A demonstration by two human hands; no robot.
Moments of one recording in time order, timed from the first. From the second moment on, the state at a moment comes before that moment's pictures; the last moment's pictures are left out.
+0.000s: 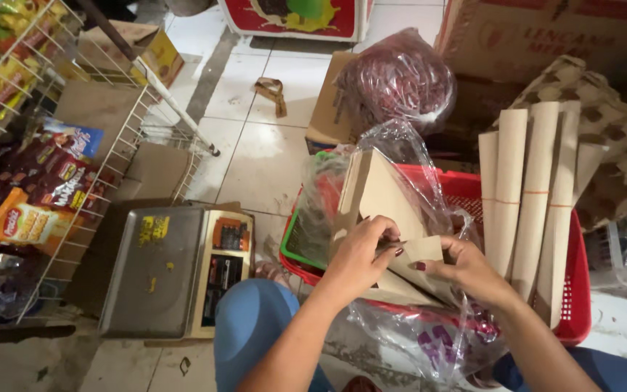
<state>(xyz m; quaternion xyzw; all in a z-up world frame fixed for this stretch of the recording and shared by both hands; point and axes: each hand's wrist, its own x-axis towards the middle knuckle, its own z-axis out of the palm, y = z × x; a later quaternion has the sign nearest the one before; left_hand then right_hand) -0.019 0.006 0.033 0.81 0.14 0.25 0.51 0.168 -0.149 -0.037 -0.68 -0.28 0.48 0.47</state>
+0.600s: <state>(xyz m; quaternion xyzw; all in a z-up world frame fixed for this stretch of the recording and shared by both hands) -0.022 0.013 0.013 0.86 0.11 0.26 0.42 0.176 -0.169 -0.058 -0.68 -0.40 0.42 0.45</state>
